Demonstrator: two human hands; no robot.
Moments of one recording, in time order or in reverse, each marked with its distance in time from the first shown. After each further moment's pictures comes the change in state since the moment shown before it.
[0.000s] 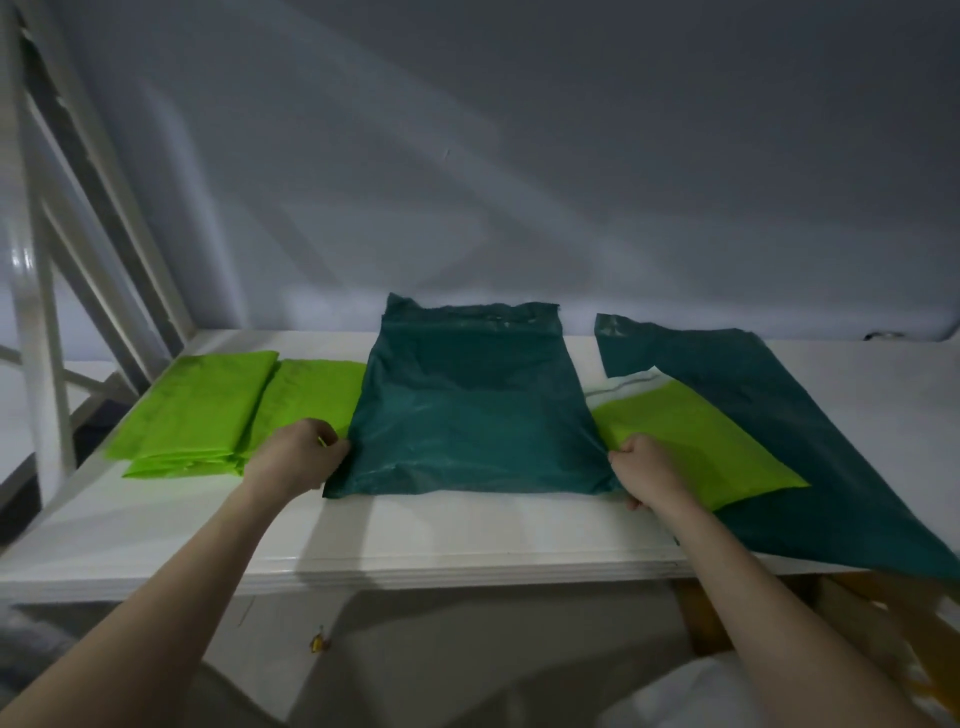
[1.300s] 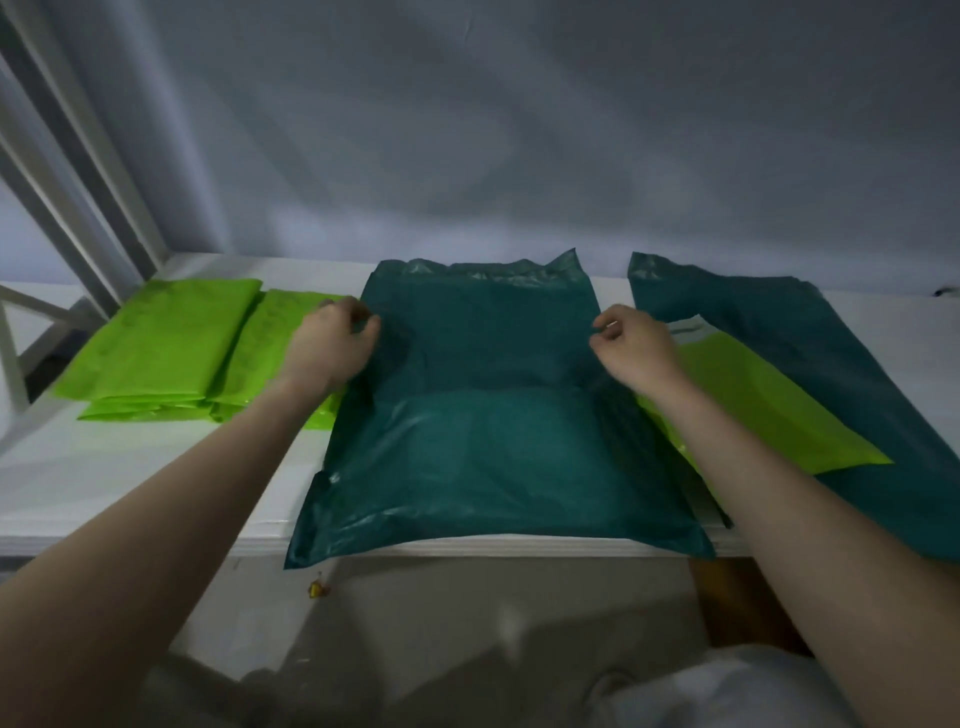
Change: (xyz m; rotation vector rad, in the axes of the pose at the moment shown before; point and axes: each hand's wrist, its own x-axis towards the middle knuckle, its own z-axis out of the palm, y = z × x) left_hand 0.051 0.040 0.015 -0.136 0.237 0.153; right_hand 0.051 -0.059 0.005 -0.011 0.104 -0.317
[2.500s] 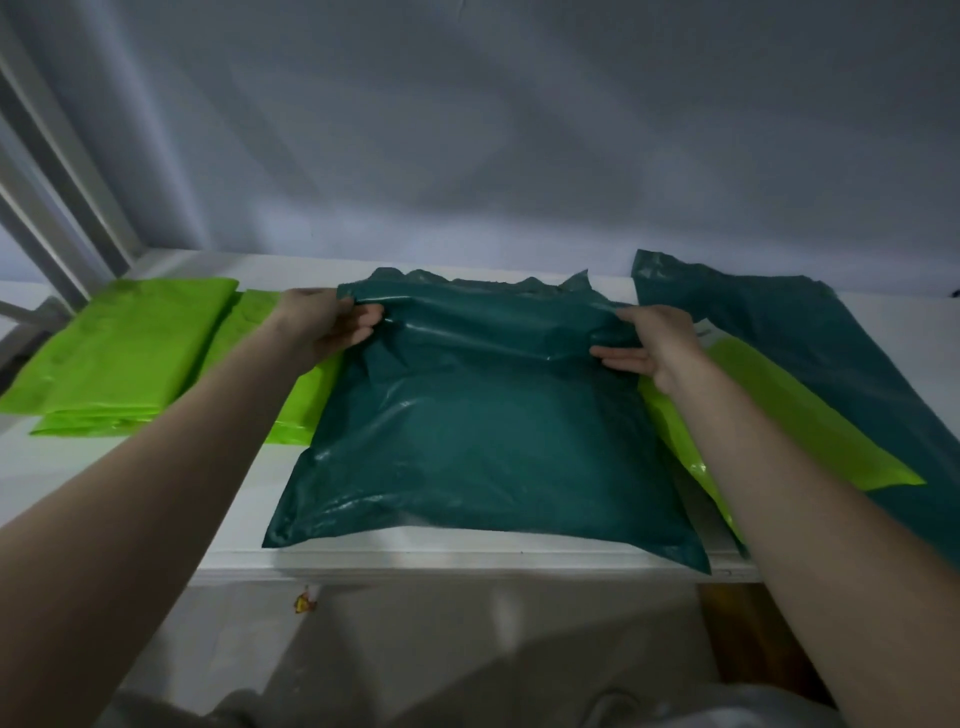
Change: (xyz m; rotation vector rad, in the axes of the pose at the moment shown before) left_hand 0.039 0.008 0.001 -1.023 -0.212 -0.522; right_hand 0.041 0.010 0.000 0.840 0.005 0.544
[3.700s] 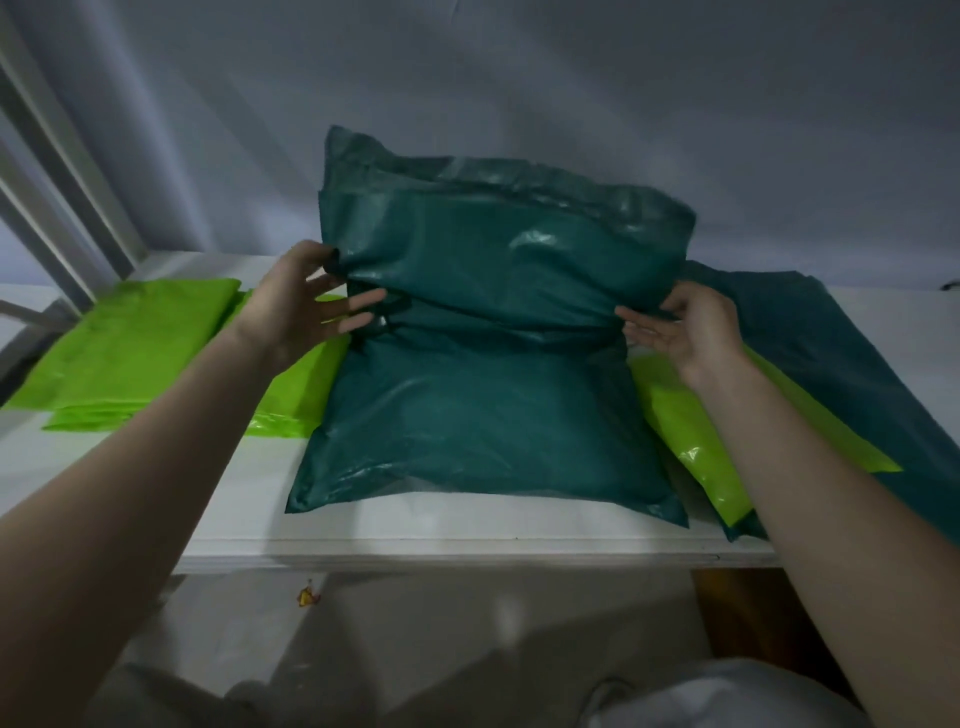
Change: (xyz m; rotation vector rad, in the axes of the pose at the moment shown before) left_hand -0.024 0.013 -0.014 -0.192 -0.253 0.145; right_hand -0.019 -0.008 -0.029 0.347 -0.027 -0.133
